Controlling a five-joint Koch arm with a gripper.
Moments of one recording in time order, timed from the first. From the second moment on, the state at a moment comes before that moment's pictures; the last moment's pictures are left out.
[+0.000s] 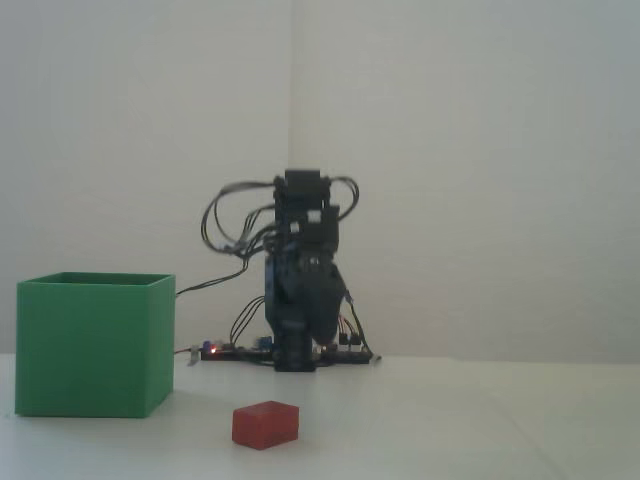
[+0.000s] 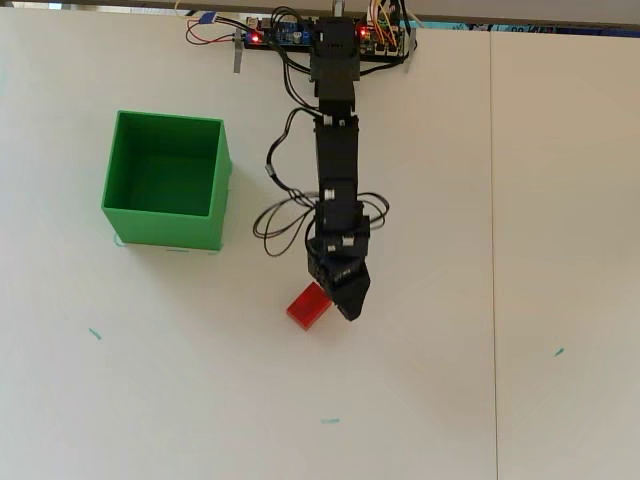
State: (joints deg) arm -4.6 39.4 13.3 92.0 -32.9
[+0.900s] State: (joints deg) arm -6.3 38.1 14.0 97.5 8.8
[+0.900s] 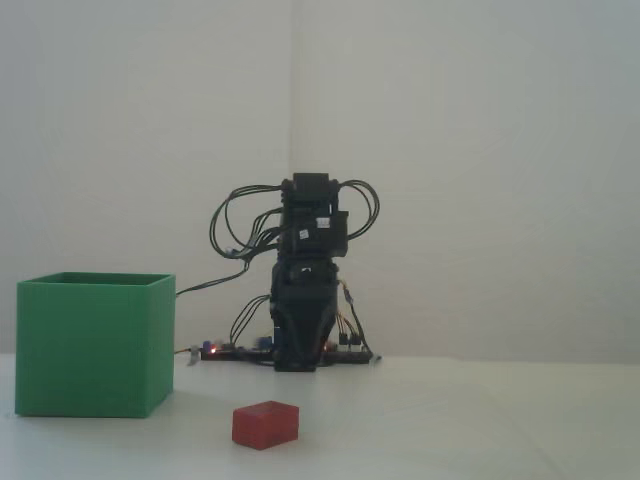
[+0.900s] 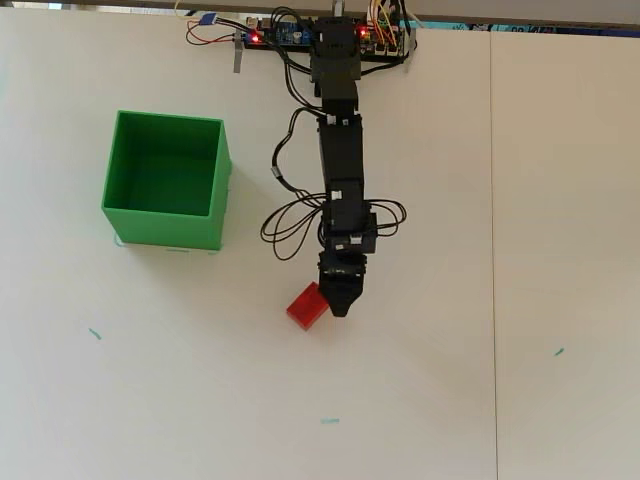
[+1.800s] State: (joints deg) arm -10.7 37.4 14.0 99.5 104.7
